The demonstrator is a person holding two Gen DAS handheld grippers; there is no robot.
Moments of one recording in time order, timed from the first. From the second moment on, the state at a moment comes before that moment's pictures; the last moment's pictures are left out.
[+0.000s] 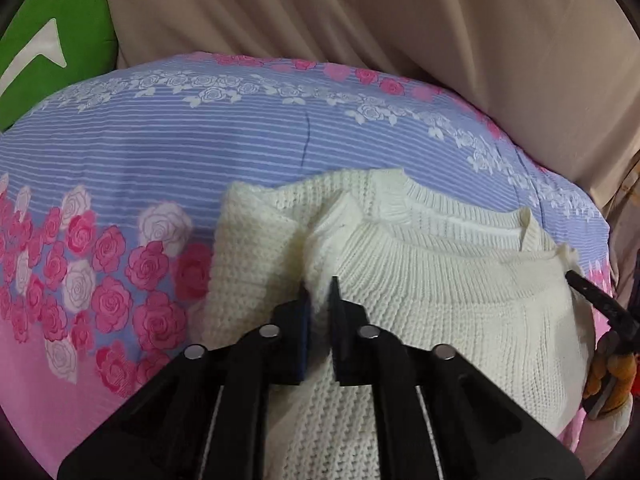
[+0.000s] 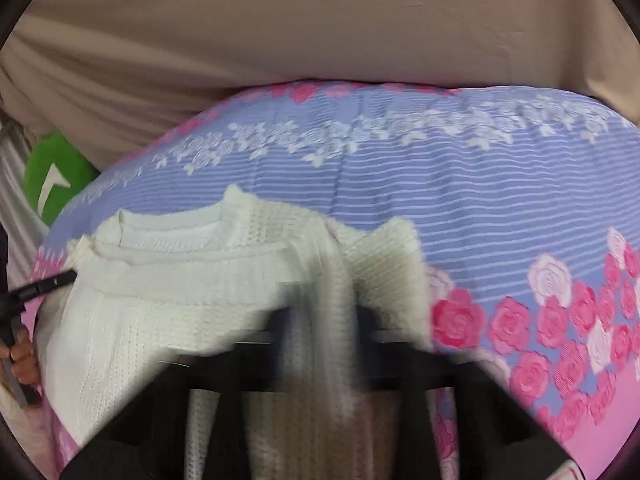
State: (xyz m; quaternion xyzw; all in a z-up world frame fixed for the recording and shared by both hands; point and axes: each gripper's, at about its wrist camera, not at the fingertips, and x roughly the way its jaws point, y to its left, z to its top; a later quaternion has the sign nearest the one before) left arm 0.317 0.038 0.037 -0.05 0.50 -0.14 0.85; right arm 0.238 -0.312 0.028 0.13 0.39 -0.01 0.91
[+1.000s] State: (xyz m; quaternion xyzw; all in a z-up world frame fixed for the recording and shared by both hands) left arm 0.203 -0.019 0.037 0.06 0.48 -0.18 0.86; right arm 0.150 -0.150 0.005 0.02 0.39 0.16 0.91
